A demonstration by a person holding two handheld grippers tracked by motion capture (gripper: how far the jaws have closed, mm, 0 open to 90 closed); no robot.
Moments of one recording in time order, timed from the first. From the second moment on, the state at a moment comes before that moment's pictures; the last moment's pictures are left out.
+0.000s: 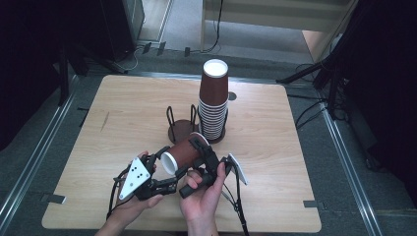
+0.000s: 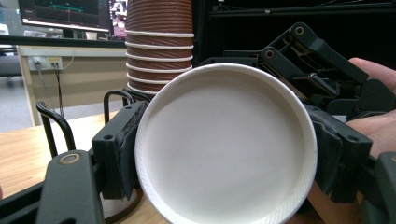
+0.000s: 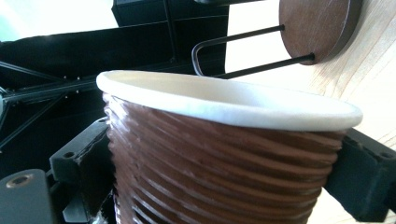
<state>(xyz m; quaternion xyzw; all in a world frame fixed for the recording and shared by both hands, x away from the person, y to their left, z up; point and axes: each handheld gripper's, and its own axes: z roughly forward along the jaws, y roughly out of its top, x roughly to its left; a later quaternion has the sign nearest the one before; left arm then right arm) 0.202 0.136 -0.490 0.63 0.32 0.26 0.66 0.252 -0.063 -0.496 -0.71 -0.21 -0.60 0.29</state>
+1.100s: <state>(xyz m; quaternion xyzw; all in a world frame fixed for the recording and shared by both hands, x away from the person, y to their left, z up) 0.211 0.207 -0.495 0.62 0.44 0.22 0.61 0.252 -0.077 -0.476 -0.68 -0.27 -0.66 0.16</state>
